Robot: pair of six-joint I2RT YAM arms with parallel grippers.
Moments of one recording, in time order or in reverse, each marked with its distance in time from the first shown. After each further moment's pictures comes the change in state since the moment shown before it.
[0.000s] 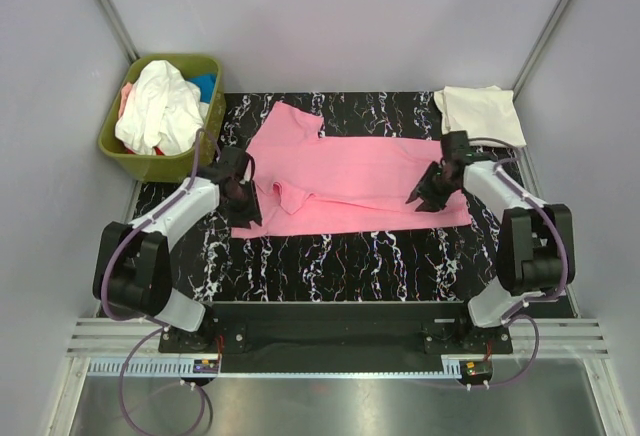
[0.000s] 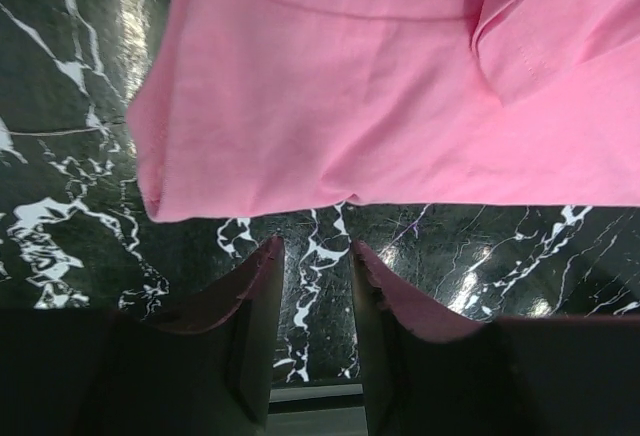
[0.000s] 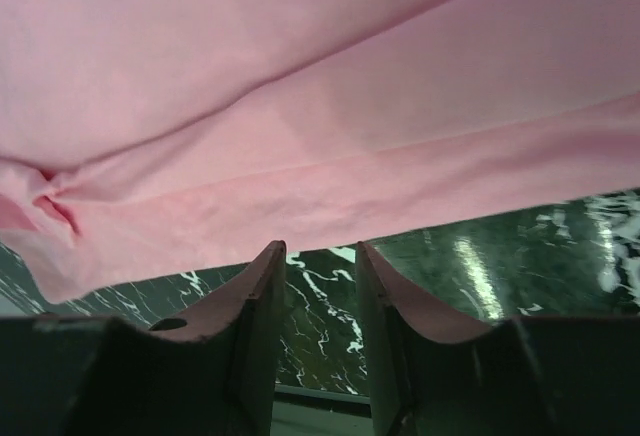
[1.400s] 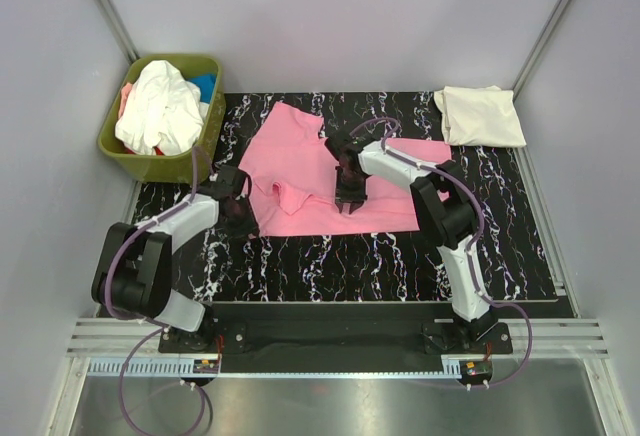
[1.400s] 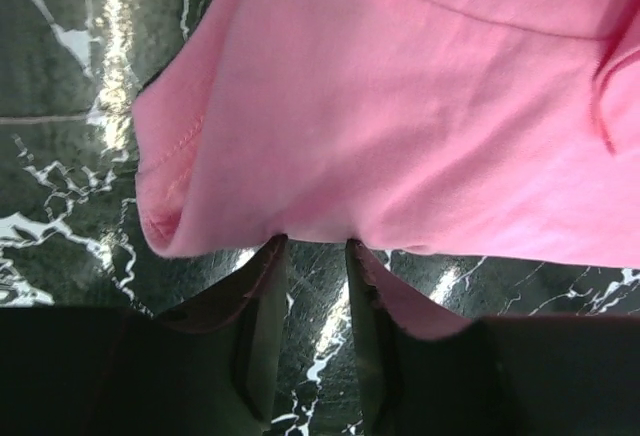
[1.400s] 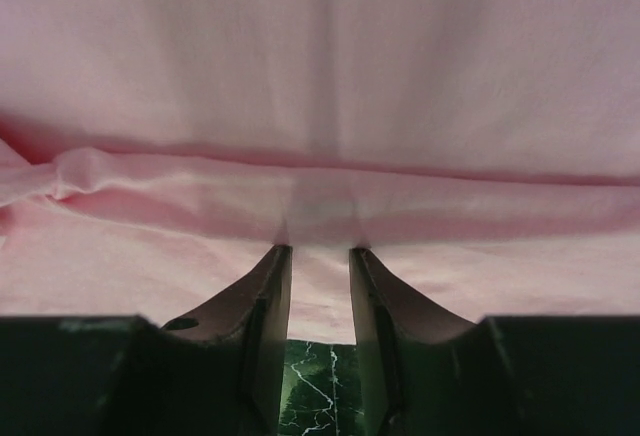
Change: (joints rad) left arm 0.021 -0.002 -0.223 0.220 -0.026 -0.100; right arm 0.544 0.600 0.649 -0.247 0.224 -0.058
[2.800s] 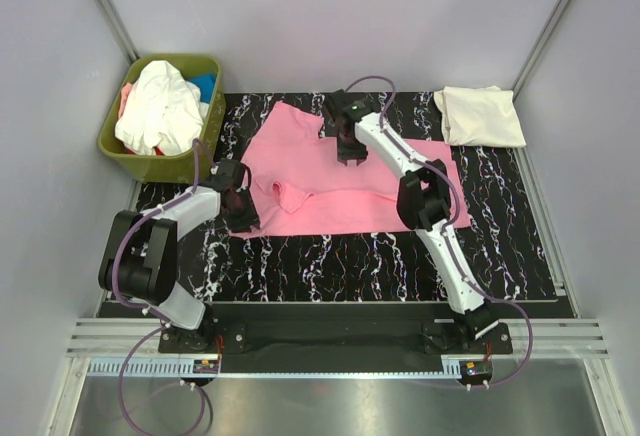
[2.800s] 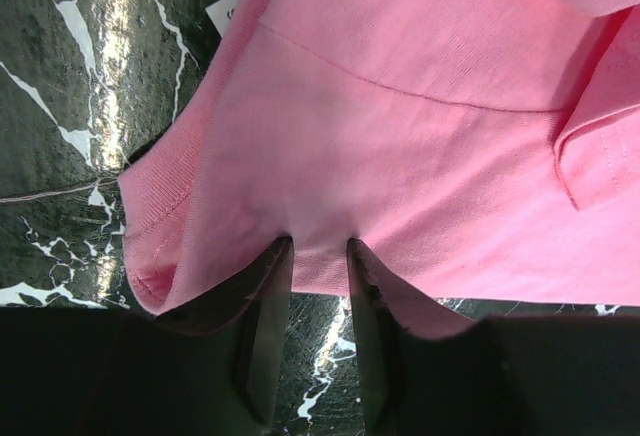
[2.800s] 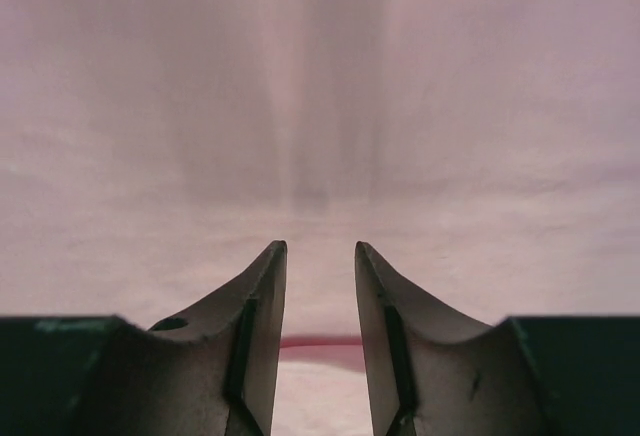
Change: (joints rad) left arm 0.028 0.076 0.054 0.053 0.004 0.032; right arm -0.068 0.372 0.738 -0.234 0.246 -0.180
